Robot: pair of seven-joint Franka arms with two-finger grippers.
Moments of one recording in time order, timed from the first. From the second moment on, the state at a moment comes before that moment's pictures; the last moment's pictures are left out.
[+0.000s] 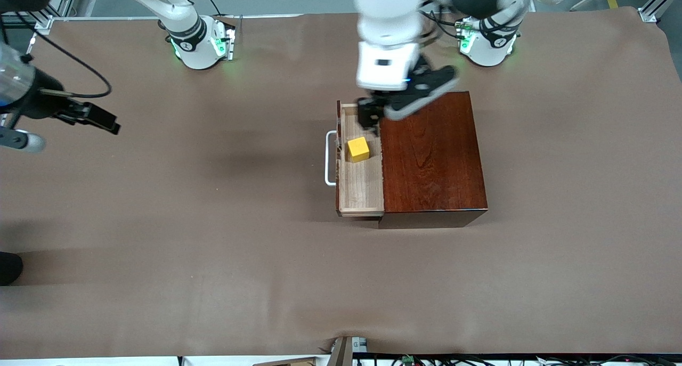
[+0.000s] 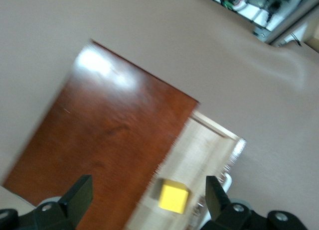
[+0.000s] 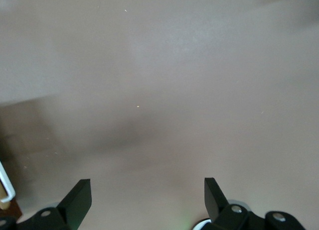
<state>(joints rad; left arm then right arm) -0.75 0.31 0.05 -1.19 0.21 1.56 -1.23 0.07 0.06 0.04 -1.47 0.03 1.44 0.40</state>
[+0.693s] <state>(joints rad) -0.24 0.11 0.05 -1.22 0.12 1.37 -0.45 0.21 0.11 0.04 -1.48 0.11 1.50 0.80</state>
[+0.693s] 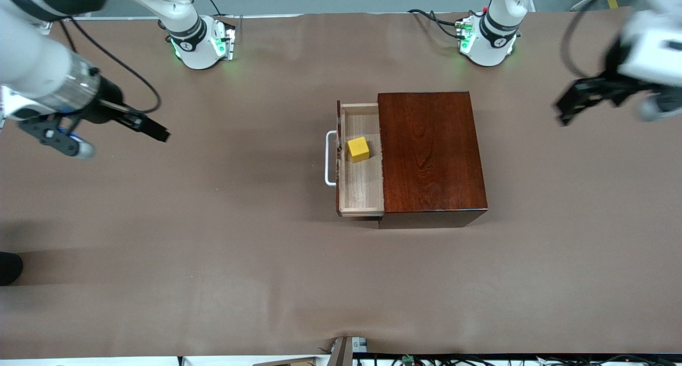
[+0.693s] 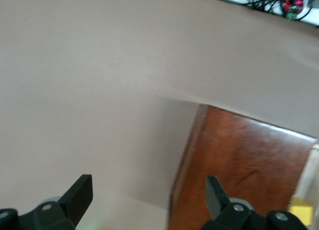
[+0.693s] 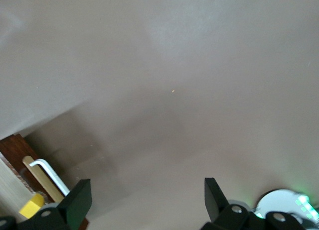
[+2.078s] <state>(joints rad) -0.03 -0.06 -0.01 -1.58 0.00 1.45 -0.09 0.65 0.39 0.04 -1.48 0.11 1.86 1.71</state>
